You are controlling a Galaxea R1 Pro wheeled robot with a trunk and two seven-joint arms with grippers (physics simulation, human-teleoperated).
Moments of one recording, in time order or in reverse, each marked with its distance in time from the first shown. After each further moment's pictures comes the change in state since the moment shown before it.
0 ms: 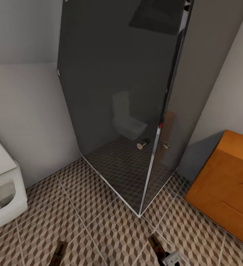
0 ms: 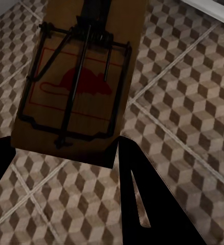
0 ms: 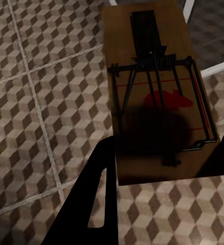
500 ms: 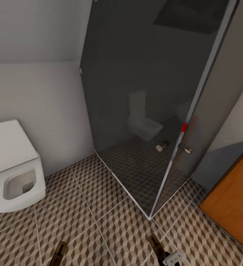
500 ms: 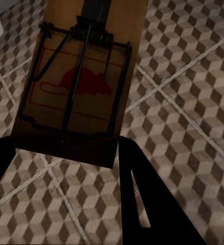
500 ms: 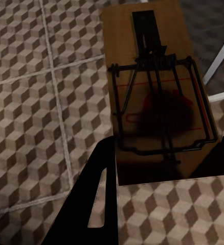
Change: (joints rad) left arm 0.000 0.000 0.000 0.000 0.000 0.000 0.000; right arm 0.000 0.000 0.000 0.000 0.000 0.000 0.000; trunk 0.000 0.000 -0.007
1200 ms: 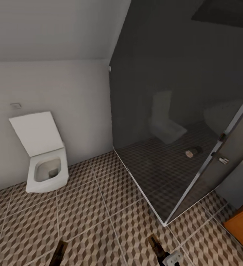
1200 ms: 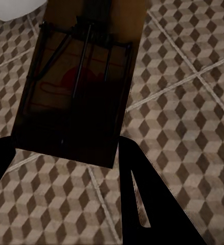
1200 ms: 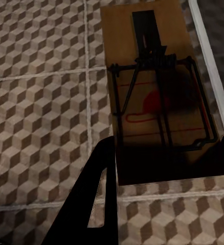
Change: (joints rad) left arm 0.000 0.000 0.000 0.000 0.000 0.000 0.000; right arm 0.000 0.001 0.000 0.000 0.000 0.001 0.000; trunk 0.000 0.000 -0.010
